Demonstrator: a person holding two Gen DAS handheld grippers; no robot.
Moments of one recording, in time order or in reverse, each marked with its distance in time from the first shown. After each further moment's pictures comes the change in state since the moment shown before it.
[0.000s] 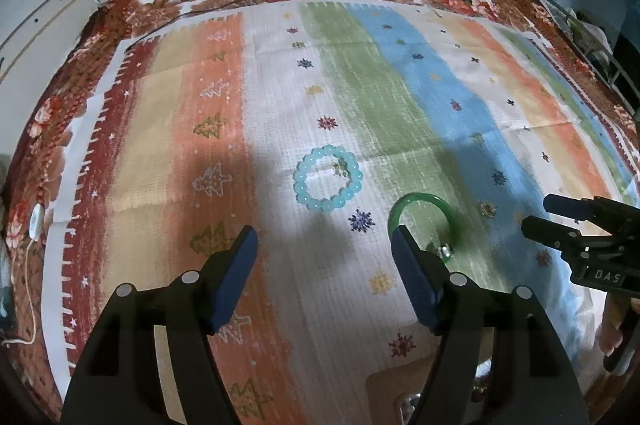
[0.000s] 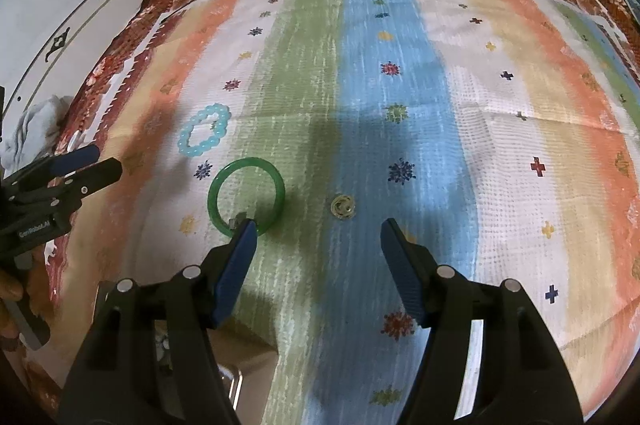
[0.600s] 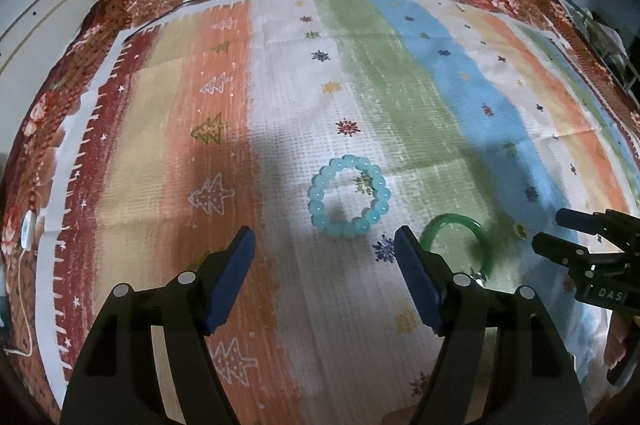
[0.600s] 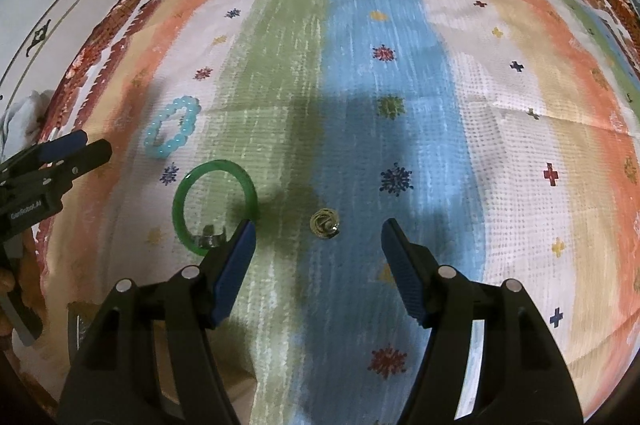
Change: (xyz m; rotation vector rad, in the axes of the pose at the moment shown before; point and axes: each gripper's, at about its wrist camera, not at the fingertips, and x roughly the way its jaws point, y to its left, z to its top) left arm 0.043 0.012 0.018 -0.024 0.044 0.026; right arm 0.037 -0.009 0.014 0.004 0.064 -0.040
